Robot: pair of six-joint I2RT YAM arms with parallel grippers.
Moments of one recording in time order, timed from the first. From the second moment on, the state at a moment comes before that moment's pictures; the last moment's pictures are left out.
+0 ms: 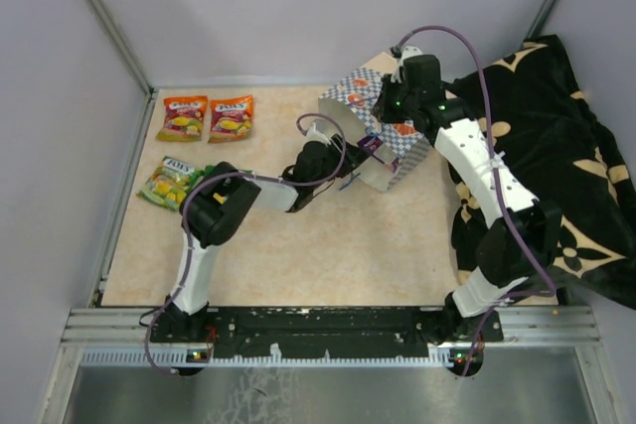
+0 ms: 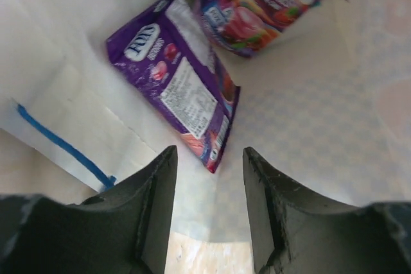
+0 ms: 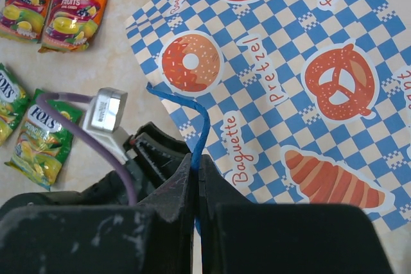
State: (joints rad) left arm -0.73 2.13 1.15 0.84 0.01 -1.07; right arm 0.34 1.59 1.55 -0.50 -0.12 0.29
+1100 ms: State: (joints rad) left arm -0.79 2.42 1.61 0.39 -0.38 -1.19; right arm 0.32 1.57 1.53 -0.51 -0.11 0.30
